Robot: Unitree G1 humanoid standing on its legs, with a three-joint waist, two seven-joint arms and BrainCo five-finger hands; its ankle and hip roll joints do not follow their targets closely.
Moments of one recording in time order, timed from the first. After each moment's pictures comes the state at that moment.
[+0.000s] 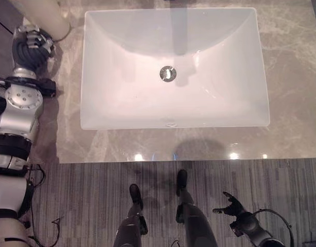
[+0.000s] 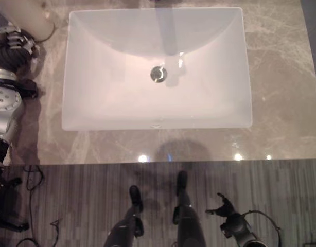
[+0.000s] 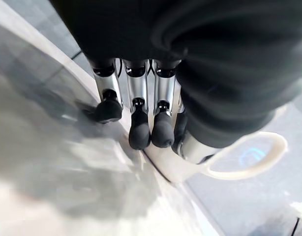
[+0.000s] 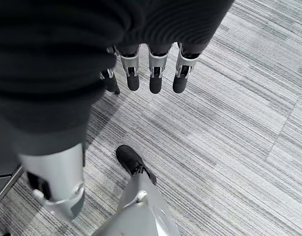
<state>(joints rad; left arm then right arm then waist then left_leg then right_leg) -1.00 0.97 -0.38 0.70 -0.42 -0.21 0.27 -0.07 -0.46 0.40 0.94 -0.02 -0.12 -0.15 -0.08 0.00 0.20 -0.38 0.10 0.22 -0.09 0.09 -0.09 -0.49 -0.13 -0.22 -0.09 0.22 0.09</state>
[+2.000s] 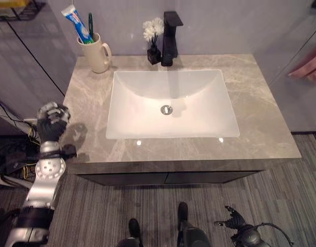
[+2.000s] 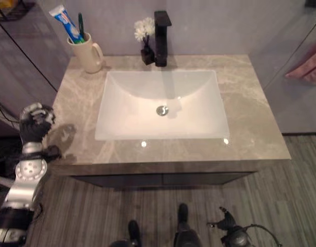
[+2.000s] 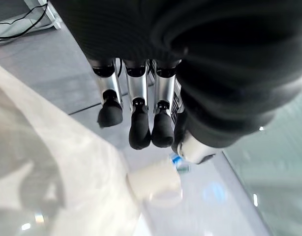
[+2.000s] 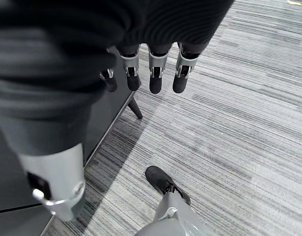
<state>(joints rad) -0.03 0.65 0.07 0.07 -0.15 -0.21 0.31 0.05 -0.40 0.22 1.02 -0.07 -0.11 -0.10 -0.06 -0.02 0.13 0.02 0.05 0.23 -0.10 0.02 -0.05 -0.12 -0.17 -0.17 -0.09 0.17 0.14</state>
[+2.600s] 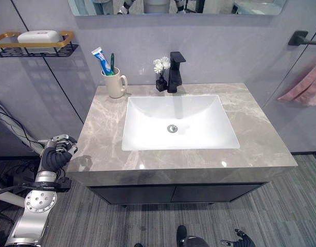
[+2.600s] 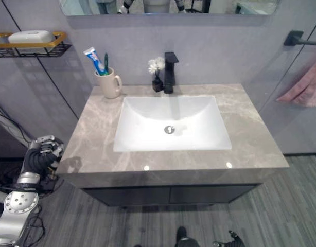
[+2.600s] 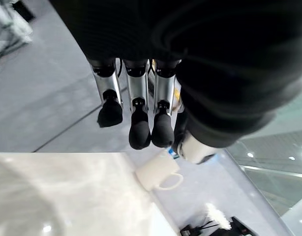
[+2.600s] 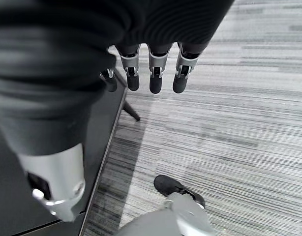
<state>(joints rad) 0.12 0.66 0.11 0.02 -0.08 -0.21 0.19 0.14 -0.37 0.20 1.05 0.02 -0.11 -0.08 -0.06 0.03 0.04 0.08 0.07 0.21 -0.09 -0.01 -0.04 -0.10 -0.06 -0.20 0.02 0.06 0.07</state>
